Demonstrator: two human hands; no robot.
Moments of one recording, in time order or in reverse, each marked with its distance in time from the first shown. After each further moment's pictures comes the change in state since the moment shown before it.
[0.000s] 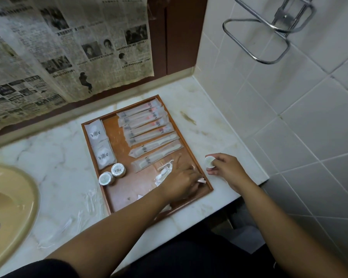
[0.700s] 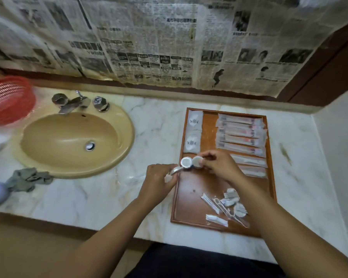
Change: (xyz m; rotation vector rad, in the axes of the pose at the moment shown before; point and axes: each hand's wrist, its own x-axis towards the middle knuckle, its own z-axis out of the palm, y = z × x) left_hand -0.231 -0.045 -0.126 -0.088 0.557 -0.941; right_hand 0.011 -0.054 0.264 -0.647 -0.595 -0.314
